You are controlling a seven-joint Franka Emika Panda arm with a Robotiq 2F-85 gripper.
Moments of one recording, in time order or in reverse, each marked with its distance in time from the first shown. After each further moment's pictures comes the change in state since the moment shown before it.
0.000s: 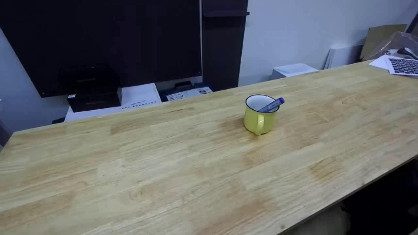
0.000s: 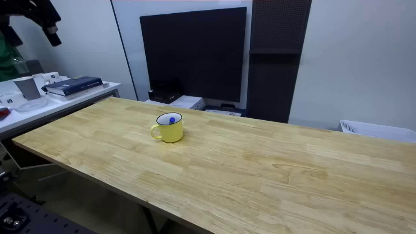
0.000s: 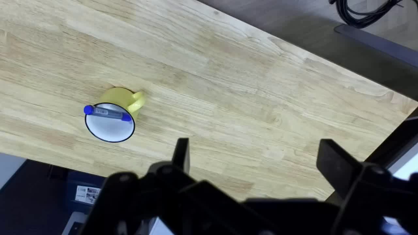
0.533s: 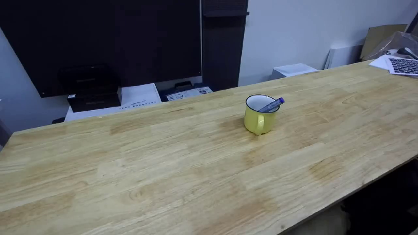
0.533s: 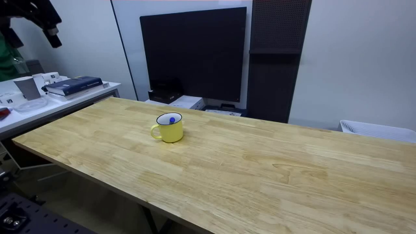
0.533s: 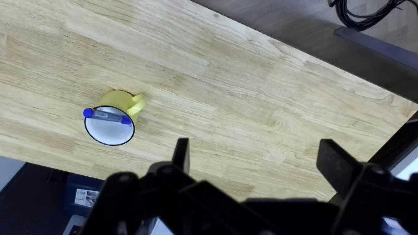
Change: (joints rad) arm 0.000 0.009 0.000 0.000 0.000 -0.001 0.000
